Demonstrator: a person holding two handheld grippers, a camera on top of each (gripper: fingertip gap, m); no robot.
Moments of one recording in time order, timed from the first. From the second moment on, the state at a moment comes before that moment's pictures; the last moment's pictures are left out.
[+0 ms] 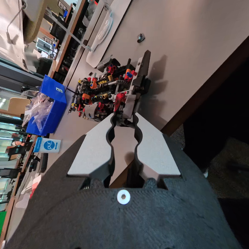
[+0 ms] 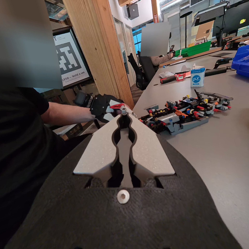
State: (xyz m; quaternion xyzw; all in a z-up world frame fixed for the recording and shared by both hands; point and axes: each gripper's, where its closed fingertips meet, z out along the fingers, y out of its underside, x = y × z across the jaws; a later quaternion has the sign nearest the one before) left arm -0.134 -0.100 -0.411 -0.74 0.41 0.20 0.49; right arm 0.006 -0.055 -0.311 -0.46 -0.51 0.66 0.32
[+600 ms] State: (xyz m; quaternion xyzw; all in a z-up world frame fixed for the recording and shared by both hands) left arm -0.006 -0.107 -0.309 -0.72 0.25 -0.12 0.63; right arm 0.027 -0.074 -0.271 -0.35 -0.44 0.80 0.20
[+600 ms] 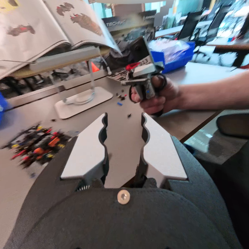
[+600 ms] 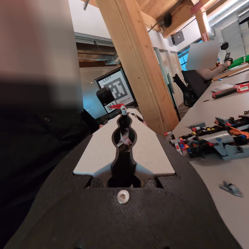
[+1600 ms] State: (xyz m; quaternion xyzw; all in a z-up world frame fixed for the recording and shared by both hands) left arm 0.034 -0.088 -0.319 -0.65 0.02 -0.55 0.53; right arm 0.023 -0.082 -0.293 -0.40 -0.54 0.69 0.26
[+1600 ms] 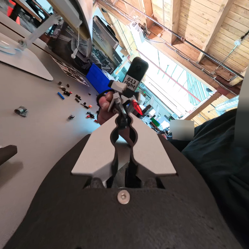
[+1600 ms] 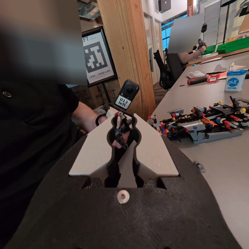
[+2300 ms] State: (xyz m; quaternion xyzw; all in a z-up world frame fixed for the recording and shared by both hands) left arm -0.002 -0.062 -0.324 -0.61 -0.11 -0.51 0.59; right arm -0.013 -0.067 -0.342 -0.50 -0.62 0.41 0.44
